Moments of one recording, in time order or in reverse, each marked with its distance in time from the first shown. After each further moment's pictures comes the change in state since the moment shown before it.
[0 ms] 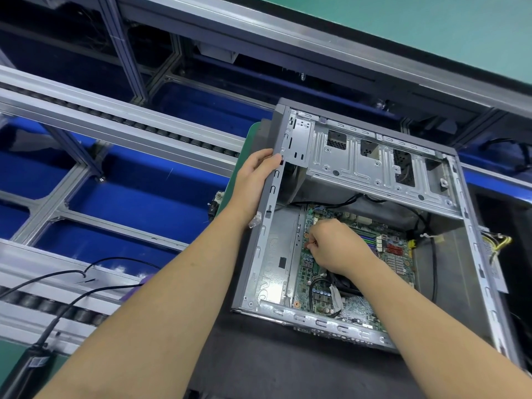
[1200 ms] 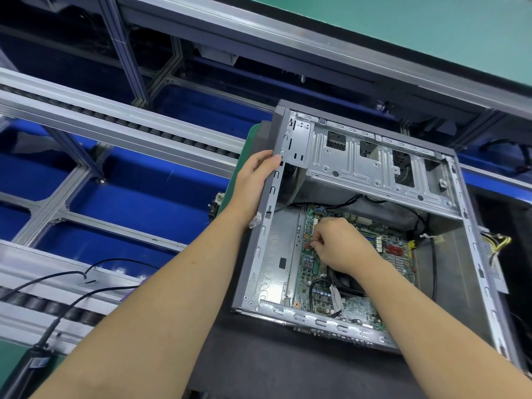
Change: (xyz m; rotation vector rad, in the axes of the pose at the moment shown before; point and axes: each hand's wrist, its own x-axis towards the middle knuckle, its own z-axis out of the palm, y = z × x) left_hand -0.002 0.002 0.001 -0.013 0.005 0.008; right_hand -0.001 0.008 0.000 0.114 0.050 0.030
